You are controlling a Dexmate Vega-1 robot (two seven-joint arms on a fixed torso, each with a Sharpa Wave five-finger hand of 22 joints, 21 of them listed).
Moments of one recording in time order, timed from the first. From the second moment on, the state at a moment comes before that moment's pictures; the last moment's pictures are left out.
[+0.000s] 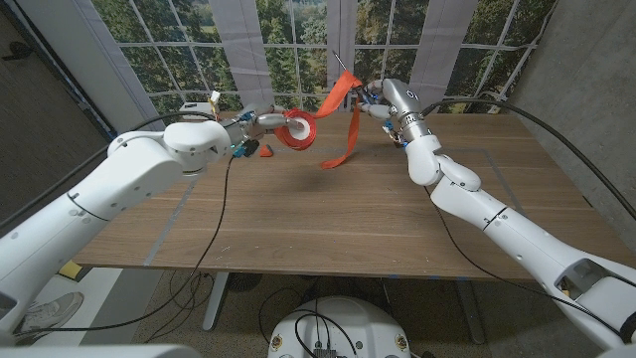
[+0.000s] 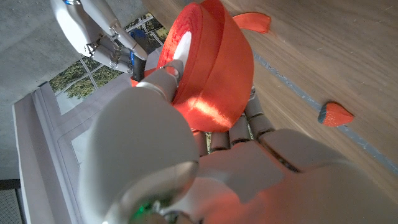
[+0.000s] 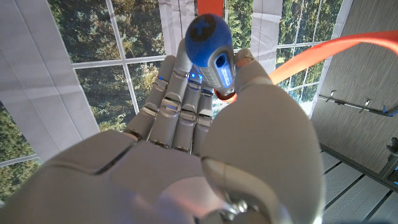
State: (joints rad) left arm 0.85 0.96 0.27 -2.22 -0.74 0.60 0.19; left_hand 1.14 0.11 0.60 -0.16 0.19 0.70 0.14 0.19 0.35 0.61 0.25 0.80 0.34 0.64 0.18 0.93 0.32 0.29 0.10 1.57 0.32; right arm -0.67 -0.59 -0.63 -1.71 -0.48 -0.10 -0.46; right_hand 1.15 0.04 0.29 -0.13 0.21 0.89 0.12 0.23 0.28 0.93 0.09 0.57 0.37 1.02 -0.04 0.53 0.80 0.50 -0.05 1.04 0.18
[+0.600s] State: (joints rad) left arm 0.87 0.96 0.24 -2.16 -0.81 0.65 0.28; left_hand 1.14 0.11 0.60 -0.16 0.19 0.70 0.14 0.19 0.35 0.61 0.25 0.80 0.34 0.64 0.18 0.93 0.32 0.29 0.10 1.57 0.32; right arm -0.73 -0.62 -0.57 -1.76 -0.42 0.02 -0.48; right_hand 1.15 0.04 0.29 -0.13 0.20 0.90 0.11 0.23 0.28 0.94 0.09 0.56 0.37 1.02 -0.04 0.53 0.80 0.50 -0.05 1.05 0.18
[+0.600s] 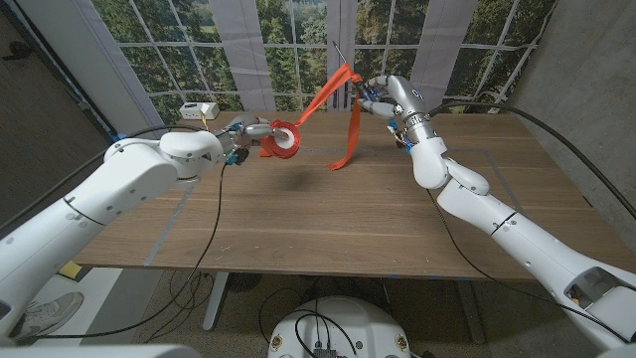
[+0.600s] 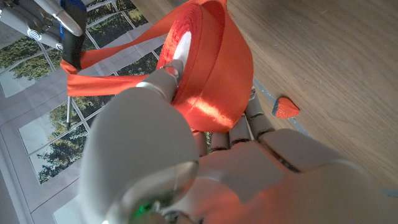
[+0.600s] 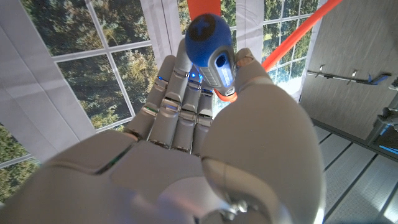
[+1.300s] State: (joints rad) left arm 0.80 0.93 0.28 -2.11 -0.76 0.65 0.34; left_hand 1.15 0.11 0.59 -0.16 0.19 0.70 0.14 0.19 0.35 0.61 0.25 0.80 0.34 0.64 0.18 0.93 0.32 0.30 0.09 1.57 0.32; right arm -0.75 -0.66 -0.56 -1.82 -0.39 0.16 -0.36; right_hand 1.15 0.04 0.29 -0.13 0.21 0.91 0.11 0.23 0.28 0.95 0.09 0.56 0.37 1.02 -0.05 0.53 0.81 0.50 -0.05 1.05 0.18
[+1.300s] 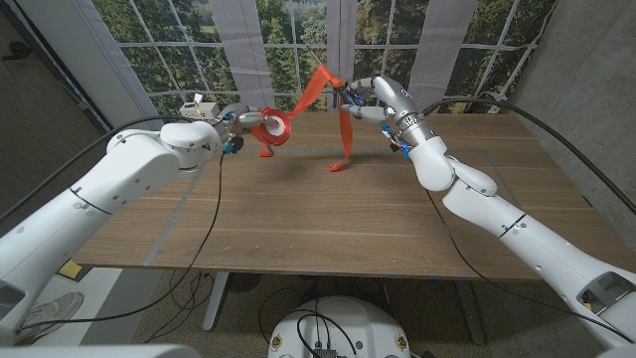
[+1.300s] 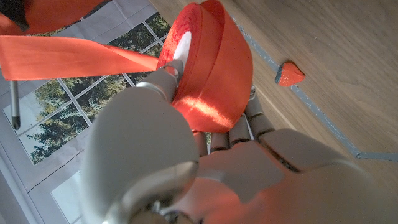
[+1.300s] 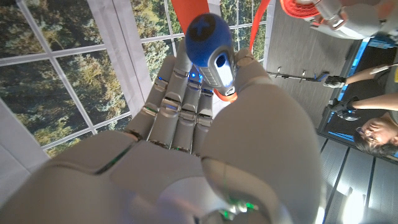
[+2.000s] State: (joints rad) left arm 0.72 0.89 0.31 -2.08 -0.72 0.67 0.33; left_hand 1.15 0.10 0.59 -0.16 0.19 0.70 0.13 0.19 0.34 0.61 0.25 0.80 0.34 0.64 0.18 0.93 0.32 0.30 0.09 1.57 0.32; right arm -0.76 -0.65 -0.53 -1.83 -0.32 0.33 -0.25; right_hand 1.15 0.04 0.29 -0.13 0.21 0.91 0.11 0.23 0.28 0.95 0.09 0.56 0.37 1.02 -0.05 0.52 0.82 0.49 -0.05 1.05 0.18
